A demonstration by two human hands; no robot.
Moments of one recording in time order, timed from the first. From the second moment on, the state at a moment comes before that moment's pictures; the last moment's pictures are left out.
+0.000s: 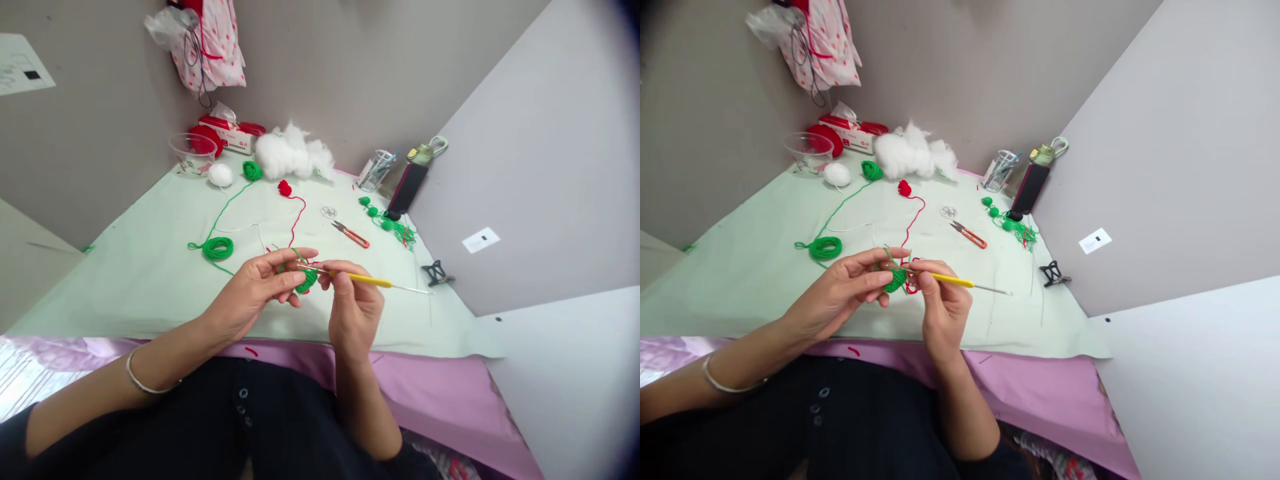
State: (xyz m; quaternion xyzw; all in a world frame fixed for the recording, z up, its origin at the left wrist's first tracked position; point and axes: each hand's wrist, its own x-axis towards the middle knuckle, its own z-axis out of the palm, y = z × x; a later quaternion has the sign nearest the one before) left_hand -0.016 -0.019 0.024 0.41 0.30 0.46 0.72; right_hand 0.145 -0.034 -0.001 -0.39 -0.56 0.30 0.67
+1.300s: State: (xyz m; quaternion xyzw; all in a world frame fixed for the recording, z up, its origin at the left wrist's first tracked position) left_hand -0.012 -0.019 0.027 0.37 0.29 0.46 0.75; right_hand 0.140 -0.039 -0.010 -0.36 -0.70 -0.07 0.61
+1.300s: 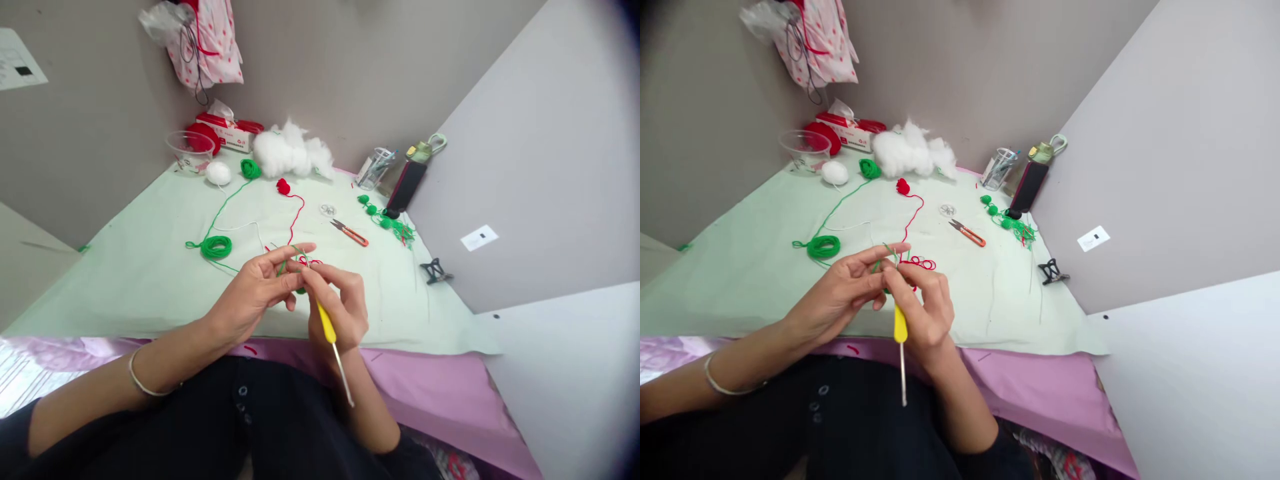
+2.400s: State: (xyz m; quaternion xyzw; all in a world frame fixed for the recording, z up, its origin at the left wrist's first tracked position) left_hand -0.015 -0.025 0.023 0.51 0.36 0.53 0.58; right_hand 0.139 -0.039 -0.018 -0.36 -0.72 -0.10 0.58
